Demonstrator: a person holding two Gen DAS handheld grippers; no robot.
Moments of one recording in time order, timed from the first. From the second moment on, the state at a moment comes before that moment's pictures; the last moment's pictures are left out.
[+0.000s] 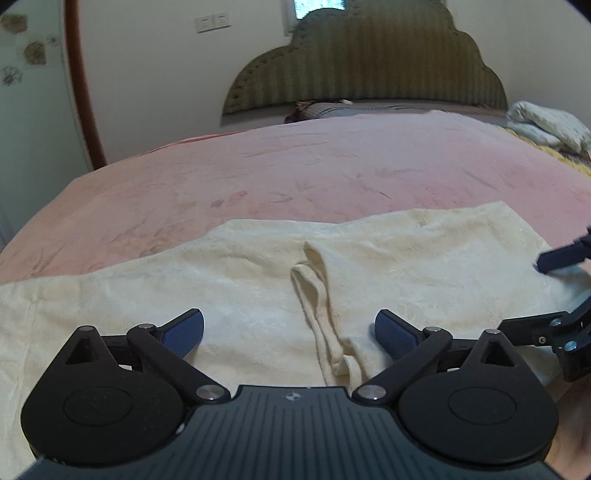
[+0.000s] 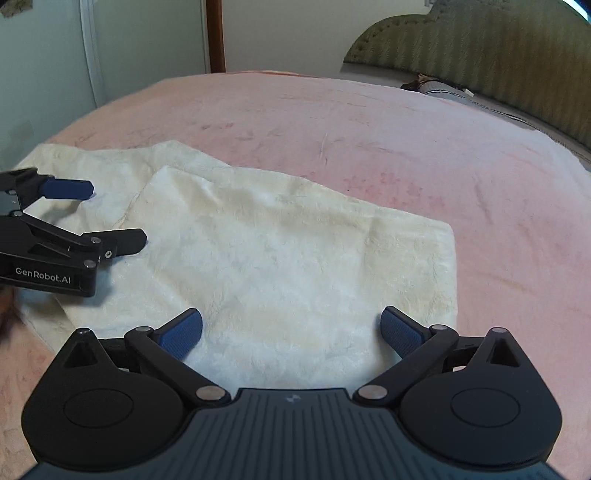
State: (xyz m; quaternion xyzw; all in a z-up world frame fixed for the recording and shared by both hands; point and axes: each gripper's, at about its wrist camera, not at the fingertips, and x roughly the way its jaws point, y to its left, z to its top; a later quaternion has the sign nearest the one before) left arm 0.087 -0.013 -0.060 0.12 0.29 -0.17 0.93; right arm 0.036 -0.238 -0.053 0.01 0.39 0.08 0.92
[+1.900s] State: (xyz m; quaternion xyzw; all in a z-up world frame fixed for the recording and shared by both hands) left arm 0.032 0.303 -0.029 -0.28 0.38 0.05 0.88; right arm -0.022 0.071 -0.048 -0.37 0.12 0.25 0.89
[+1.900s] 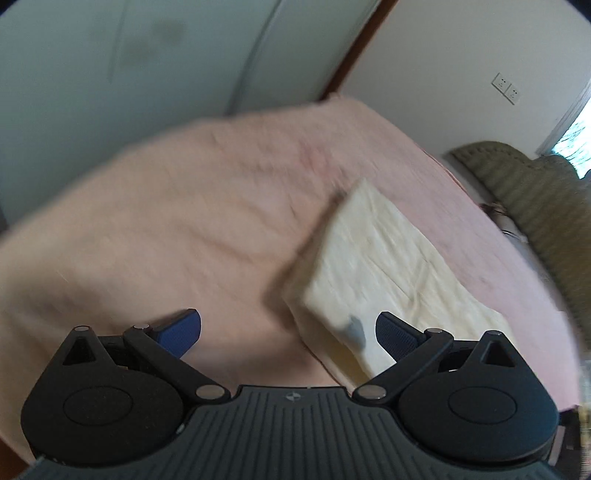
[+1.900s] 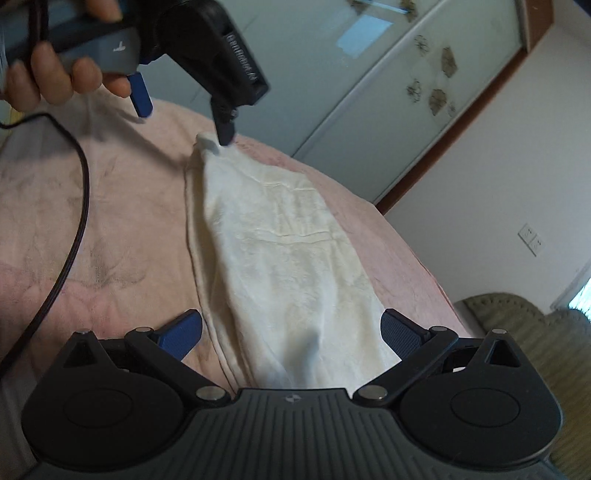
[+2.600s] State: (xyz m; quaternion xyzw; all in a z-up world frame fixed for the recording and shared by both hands) left arm 0.095 0.312 -0.070 -0.47 0.35 -0.09 0.81; right arm 0.024 0.128 -0.024 -0.34 0.05 0.27 0.90
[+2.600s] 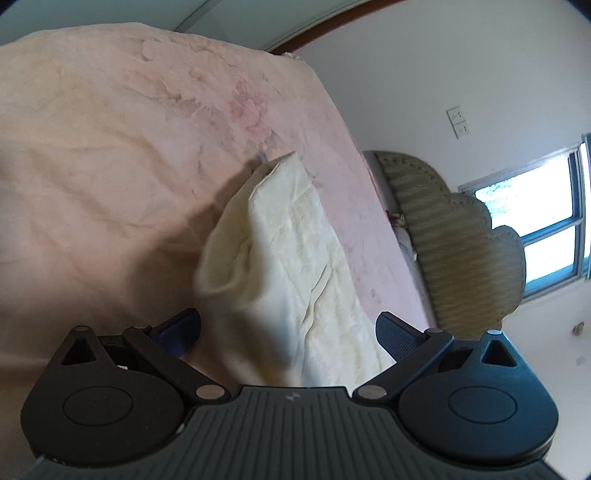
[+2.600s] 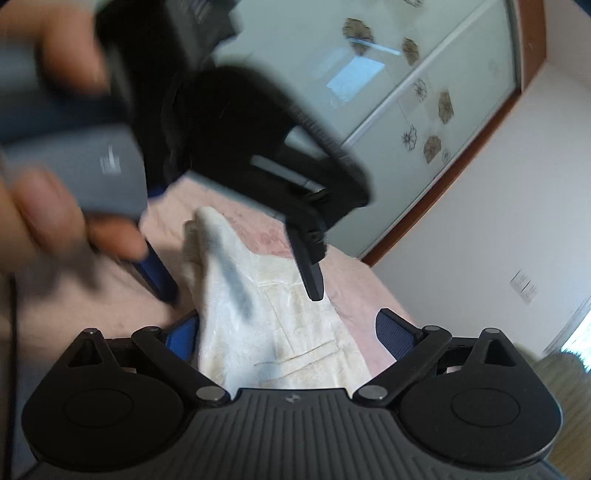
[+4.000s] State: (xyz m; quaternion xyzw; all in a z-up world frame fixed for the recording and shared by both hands) left arm 0.029 0.113 0.048 -0.21 0.19 -0.16 0.95; right arm 0.039 -0.045 0.030 -0.02 0.10 0.21 0.97
